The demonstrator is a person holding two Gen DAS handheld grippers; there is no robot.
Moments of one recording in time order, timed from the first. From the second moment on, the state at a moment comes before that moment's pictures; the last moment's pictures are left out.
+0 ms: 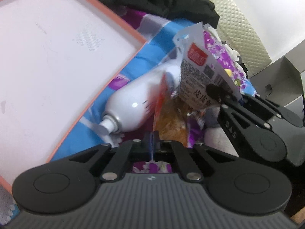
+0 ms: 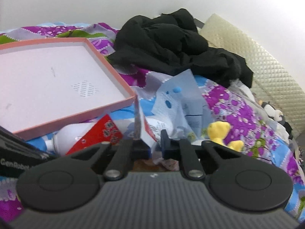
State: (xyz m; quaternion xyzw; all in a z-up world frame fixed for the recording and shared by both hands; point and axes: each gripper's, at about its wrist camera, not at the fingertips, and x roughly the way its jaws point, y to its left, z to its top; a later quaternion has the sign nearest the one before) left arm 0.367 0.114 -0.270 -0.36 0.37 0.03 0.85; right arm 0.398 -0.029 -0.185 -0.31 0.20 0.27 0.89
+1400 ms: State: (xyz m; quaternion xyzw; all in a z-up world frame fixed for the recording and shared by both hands) left arm 0.375 0.099 -0.292 -0.24 0.40 0.02 0.88; right arm 0.211 -0.164 -0.173 0.12 0.40 0.19 0.89
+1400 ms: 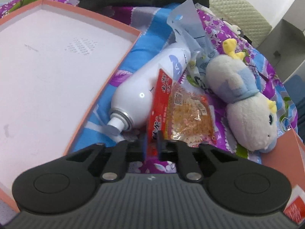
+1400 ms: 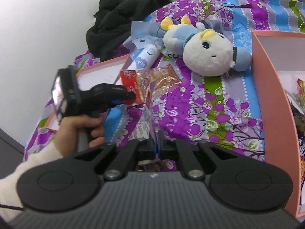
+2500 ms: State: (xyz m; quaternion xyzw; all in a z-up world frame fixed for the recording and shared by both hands) left arm 0.106 0.096 -0.242 -0.32 0.42 0.05 0.85; right arm 0.087 -0.203 -0.184 0.09 0.41 0.08 0.90
